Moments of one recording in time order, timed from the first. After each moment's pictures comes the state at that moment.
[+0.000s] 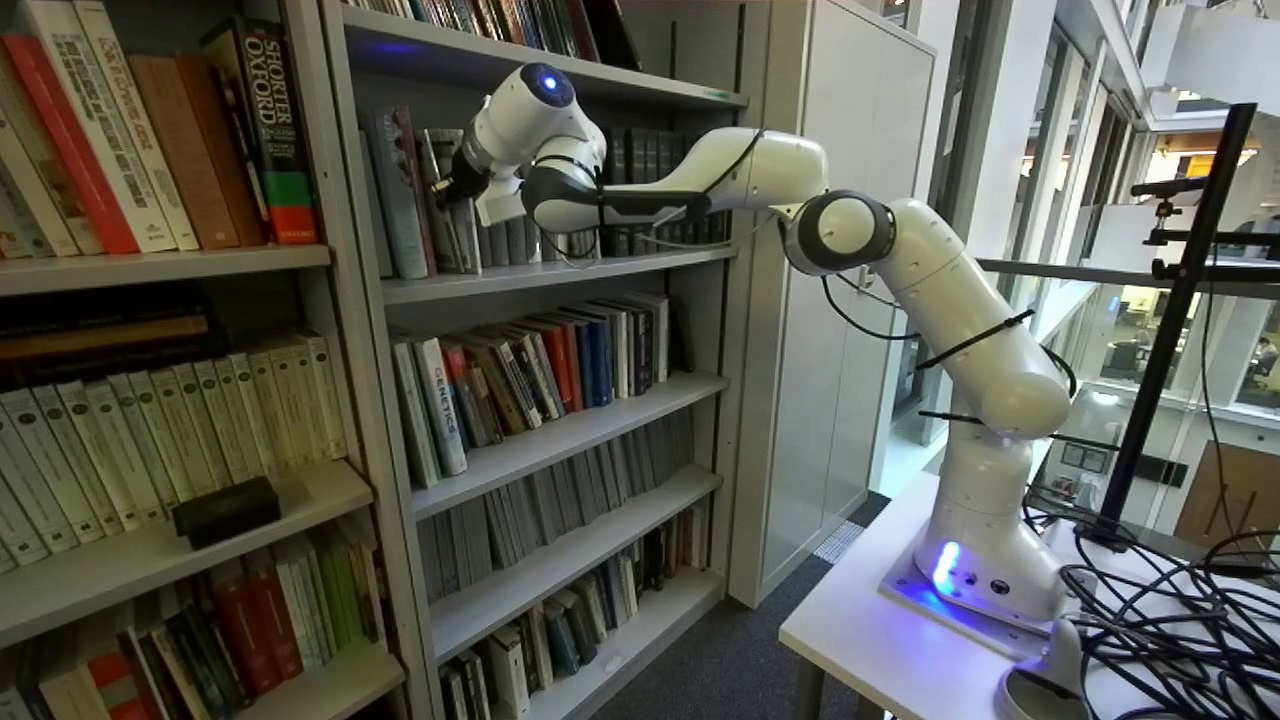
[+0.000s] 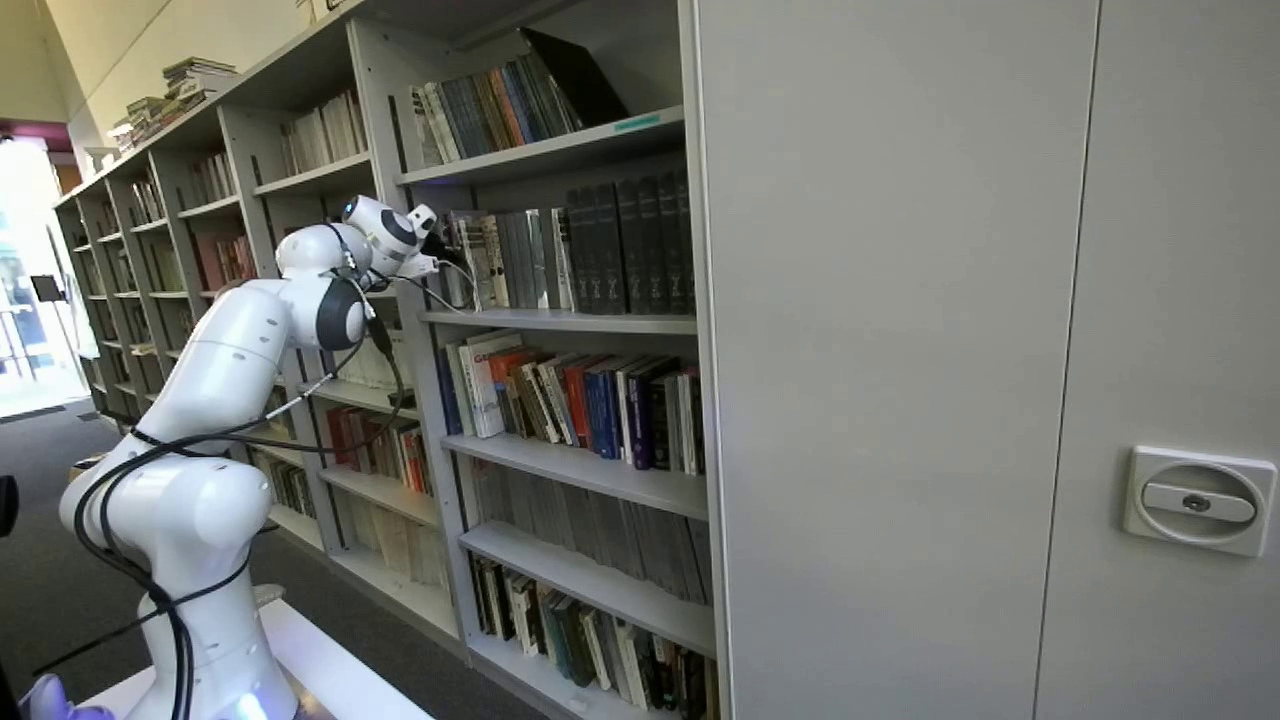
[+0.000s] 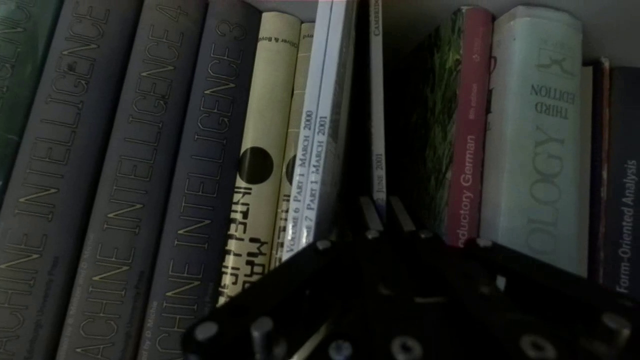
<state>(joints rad) 0.39 0.69 0.35 -0.82 -1.00 2.35 0.70</state>
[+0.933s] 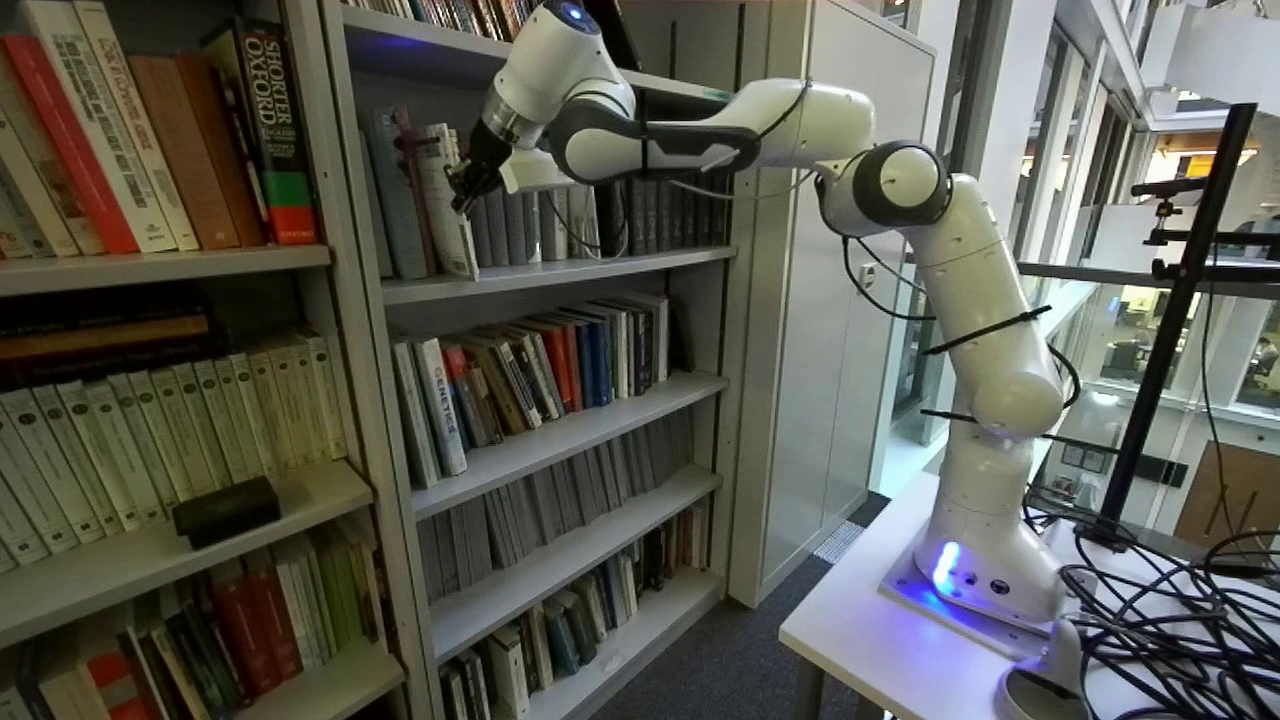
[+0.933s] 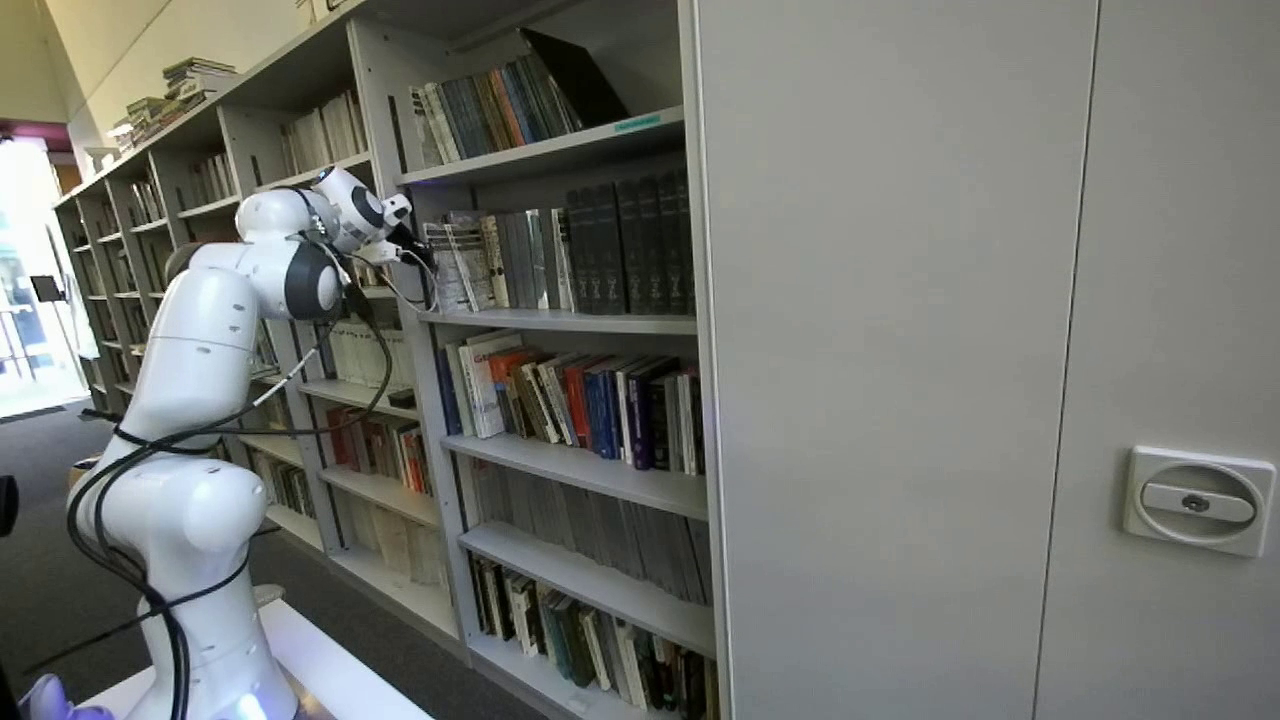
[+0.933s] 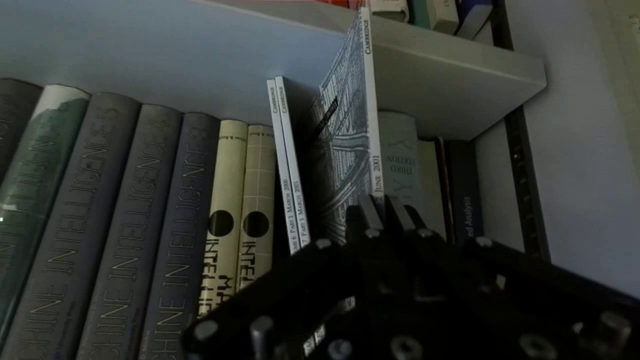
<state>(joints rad) 0.31 0.45 0.49 -1.09 -0.75 2.20 0.65</state>
